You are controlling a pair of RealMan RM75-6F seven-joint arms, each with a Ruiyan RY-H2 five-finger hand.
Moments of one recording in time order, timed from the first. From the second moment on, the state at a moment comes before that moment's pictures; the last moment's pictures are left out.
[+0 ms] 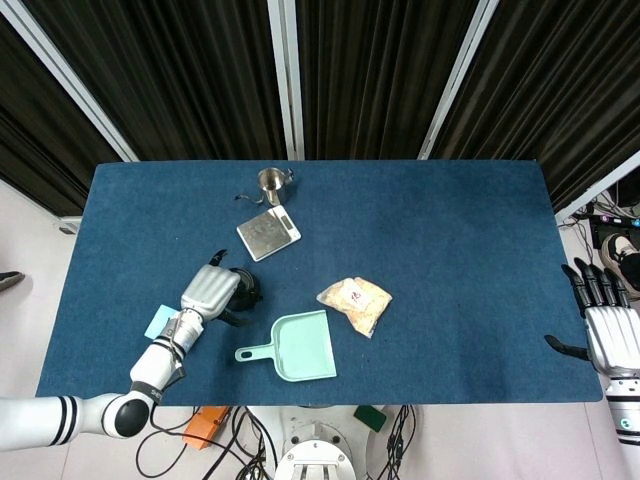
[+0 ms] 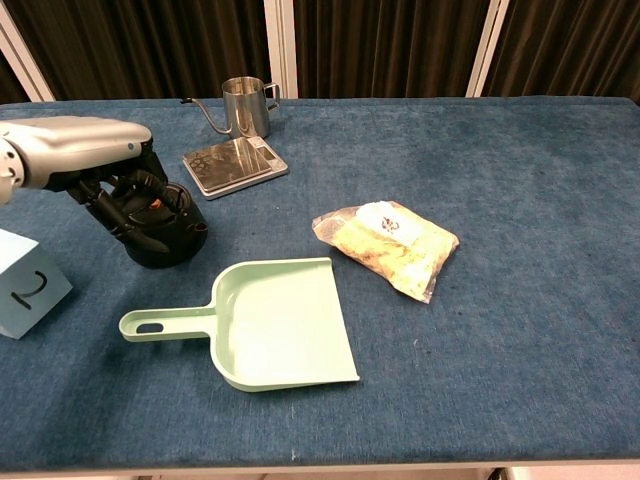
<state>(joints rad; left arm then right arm) -0.73 -1.40 -0.11 -1.79 0.87 0.98 0.60 0.11 -1.08 0.07 -1.57 -1.50 1.46 0.02</state>
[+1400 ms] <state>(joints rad) -0.68 -1.44 -0.20 -1.70 0.86 1.16 0.44 0.08 -1.08 0.07 -1.56 -1.51 1.50 0.06</state>
